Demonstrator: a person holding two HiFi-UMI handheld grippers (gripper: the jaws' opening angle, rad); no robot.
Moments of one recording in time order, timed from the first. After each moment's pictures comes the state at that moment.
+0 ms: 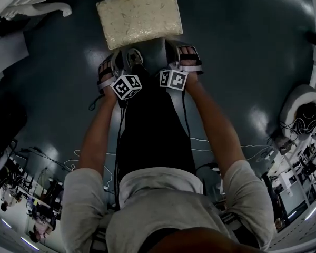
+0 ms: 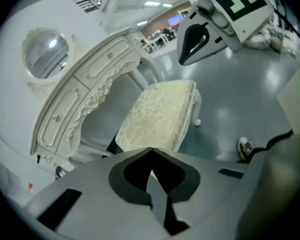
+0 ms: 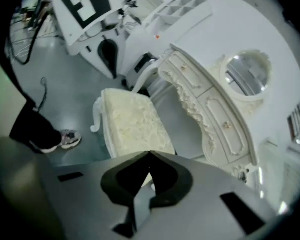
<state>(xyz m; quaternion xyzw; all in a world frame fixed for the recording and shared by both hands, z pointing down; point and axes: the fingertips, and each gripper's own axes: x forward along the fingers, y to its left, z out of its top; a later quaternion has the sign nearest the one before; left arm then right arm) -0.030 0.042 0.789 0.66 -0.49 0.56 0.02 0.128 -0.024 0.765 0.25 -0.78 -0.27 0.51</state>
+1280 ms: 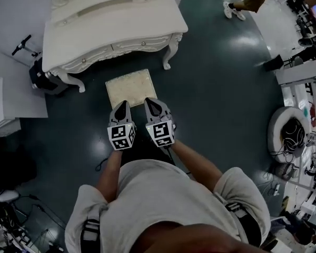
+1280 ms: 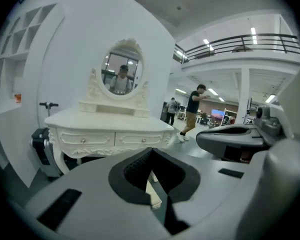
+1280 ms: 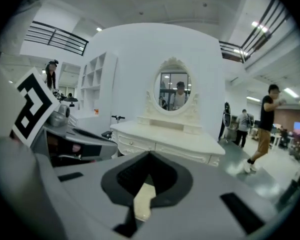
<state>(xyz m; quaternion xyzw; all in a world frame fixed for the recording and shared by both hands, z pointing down) 0.007 0.040 0.381 0.74 -0.64 0.08 0.22 0.093 0.029 0.357 0.41 -0.89 0.02 0.20</state>
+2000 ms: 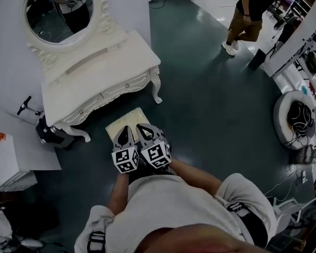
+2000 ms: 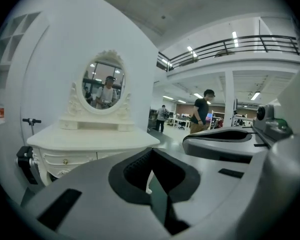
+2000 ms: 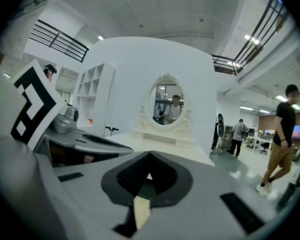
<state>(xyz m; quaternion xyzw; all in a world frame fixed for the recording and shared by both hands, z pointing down) 0.073 0.000 0.296 0.79 -0.60 0.06 0.15 0.121 0.011 0.279 0.44 -0.88 -0.02 0.15</state>
